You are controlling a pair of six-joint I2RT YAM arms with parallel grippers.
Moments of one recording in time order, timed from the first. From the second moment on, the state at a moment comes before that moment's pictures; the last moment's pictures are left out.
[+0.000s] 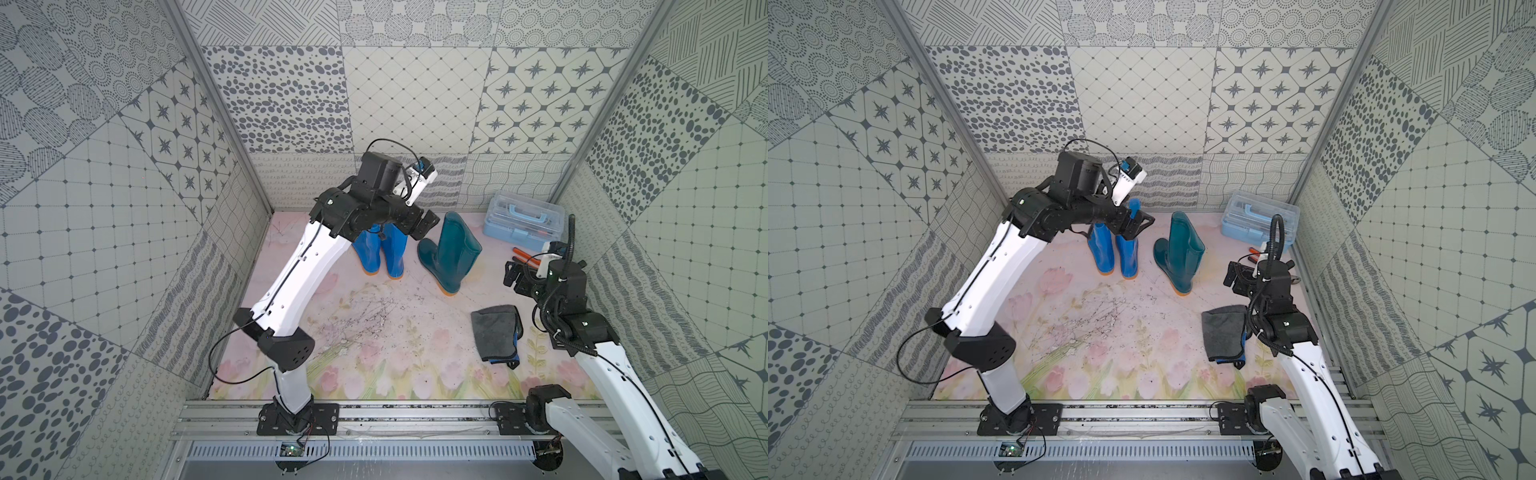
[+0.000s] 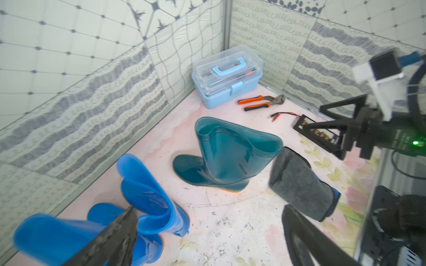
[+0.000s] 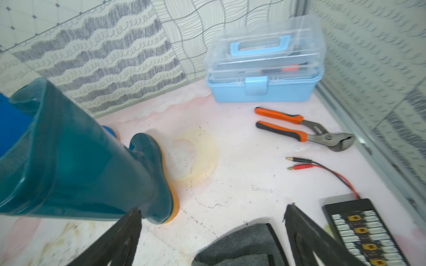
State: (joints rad) left arm -0.67 1.72 2.22 -1.06 0.12 0.16; right arm 0.13 0.81 0.77 -0.42 0.20 0.36
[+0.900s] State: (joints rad) left arm -0.20 1.15 0.48 -0.22 -0.31 -0.02; right arm 0.07 1.38 0.35 0.63 0.21 0.08
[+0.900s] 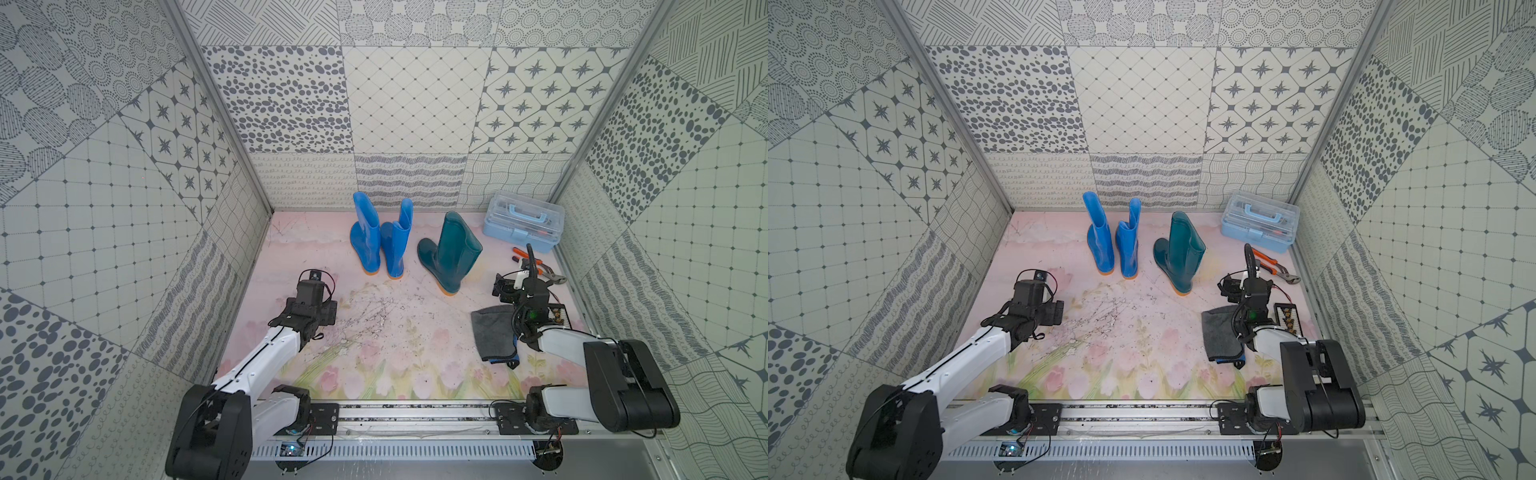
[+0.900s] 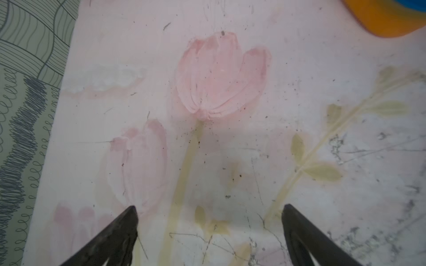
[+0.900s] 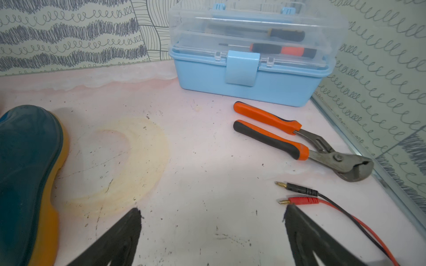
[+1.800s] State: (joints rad) left arm -0.07 1.57 0.40 0.66 -0.21 0.05; right arm 0.06 1.56 0.38 0.83 0.18 0.06
